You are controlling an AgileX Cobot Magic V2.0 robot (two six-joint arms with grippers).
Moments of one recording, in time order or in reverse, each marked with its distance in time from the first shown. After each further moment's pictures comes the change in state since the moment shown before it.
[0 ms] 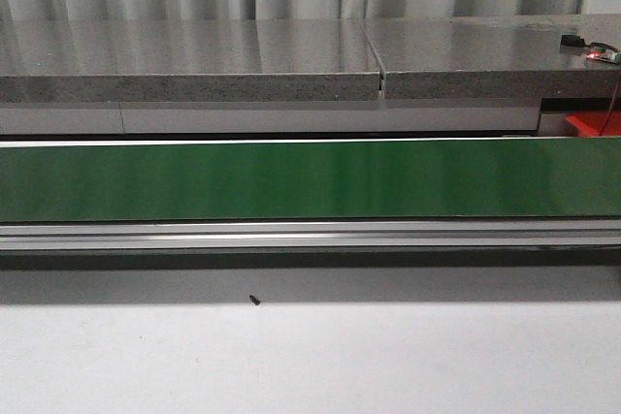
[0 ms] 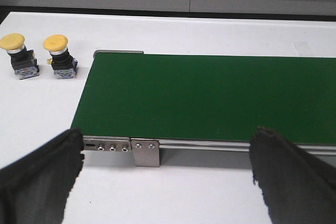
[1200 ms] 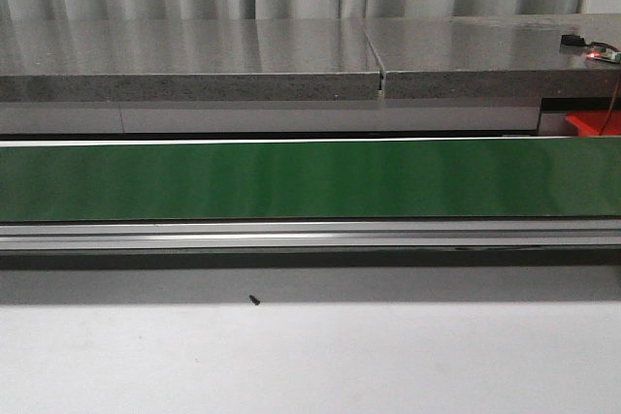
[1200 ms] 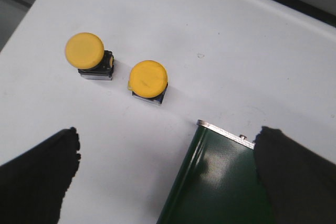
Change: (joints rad) left arm 0.260 1.267 -1.050 0.107 0.287 -0.195; right arm 0.000 0.000 0.000 0.000 0.000 0.000
